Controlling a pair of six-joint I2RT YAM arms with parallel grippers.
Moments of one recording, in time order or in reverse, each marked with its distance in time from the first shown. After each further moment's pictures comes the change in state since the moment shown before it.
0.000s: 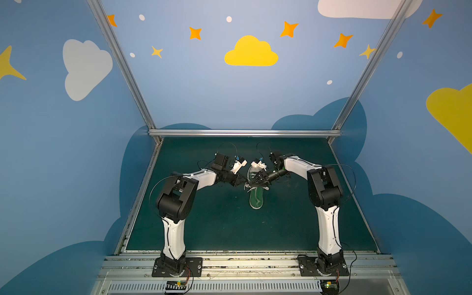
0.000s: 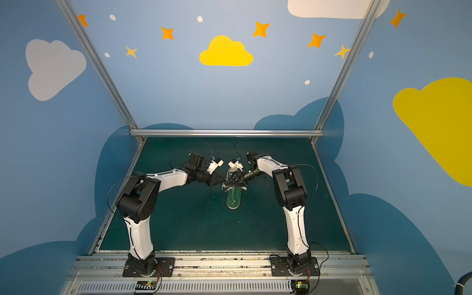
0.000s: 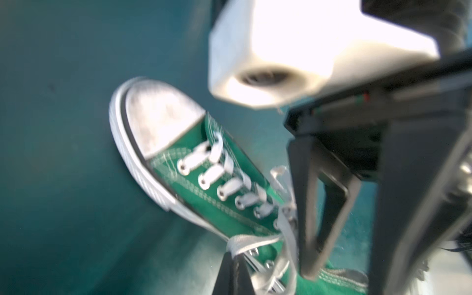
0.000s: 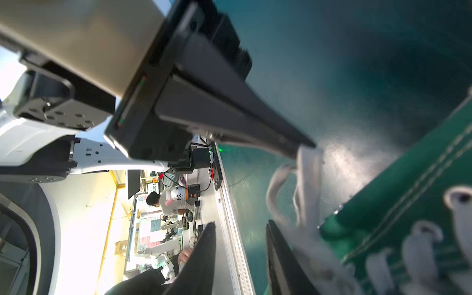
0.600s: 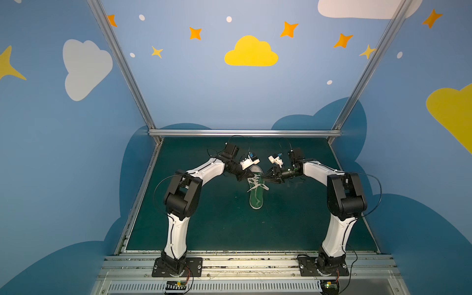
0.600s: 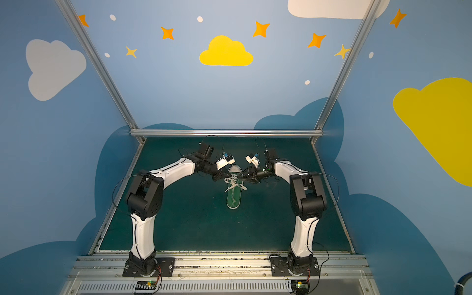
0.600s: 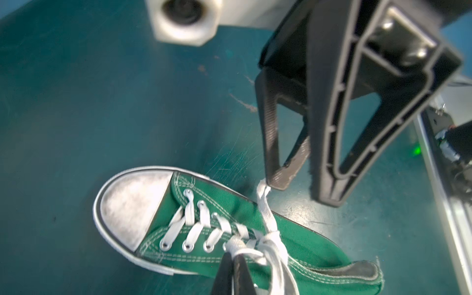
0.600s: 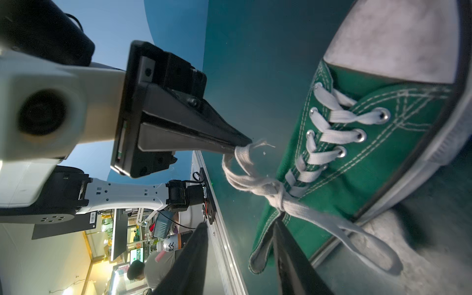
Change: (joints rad) left arm -0.070 0.084 0.329 -0.370 -0.033 0.508; right arm -0.153 -0.219 -0.274 0.357 0.082 0.295
